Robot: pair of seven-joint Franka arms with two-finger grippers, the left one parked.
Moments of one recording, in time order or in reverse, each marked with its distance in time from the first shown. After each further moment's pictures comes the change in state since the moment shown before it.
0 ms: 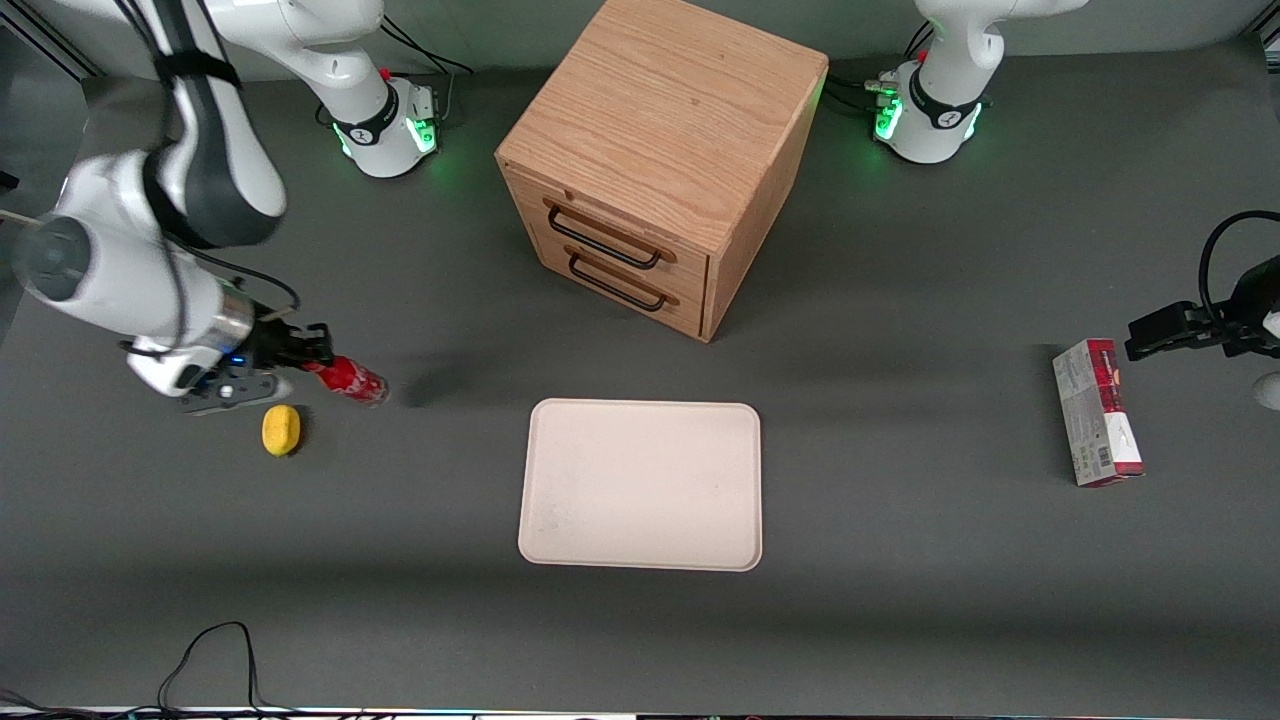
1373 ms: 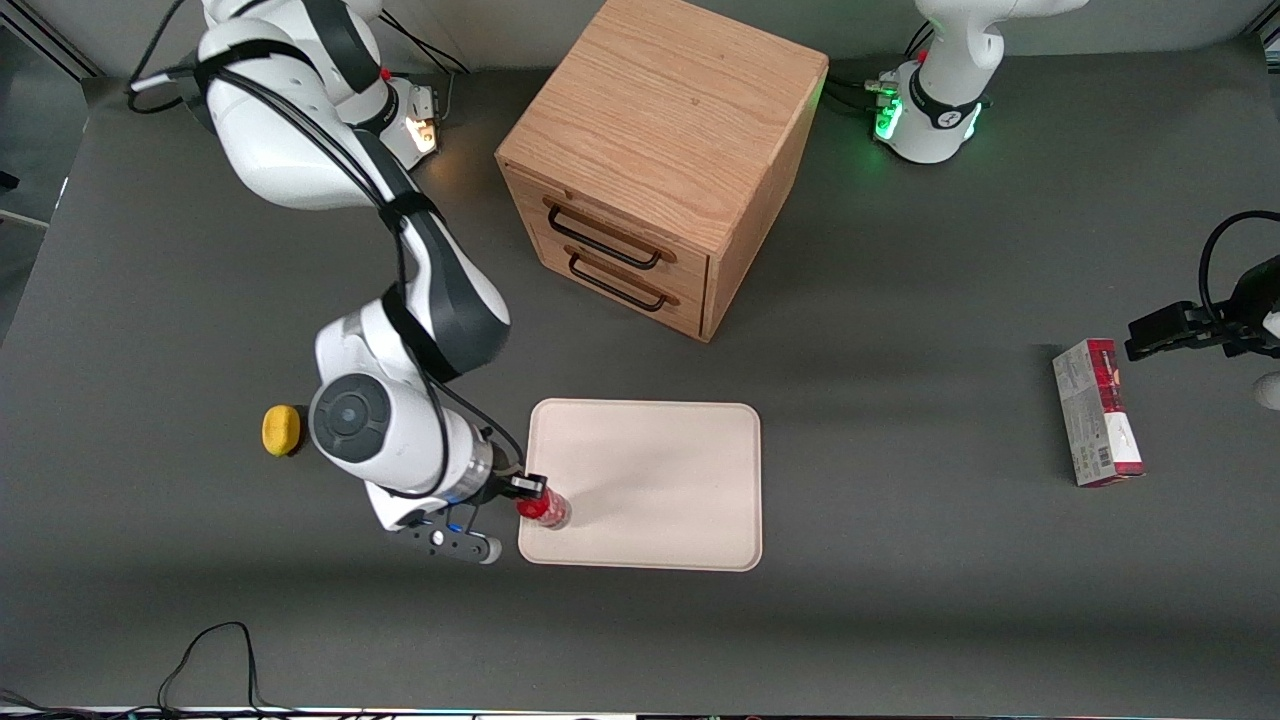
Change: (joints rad) arm 0.324 0.814 0.026 0.951 0.003 0.041 0.701
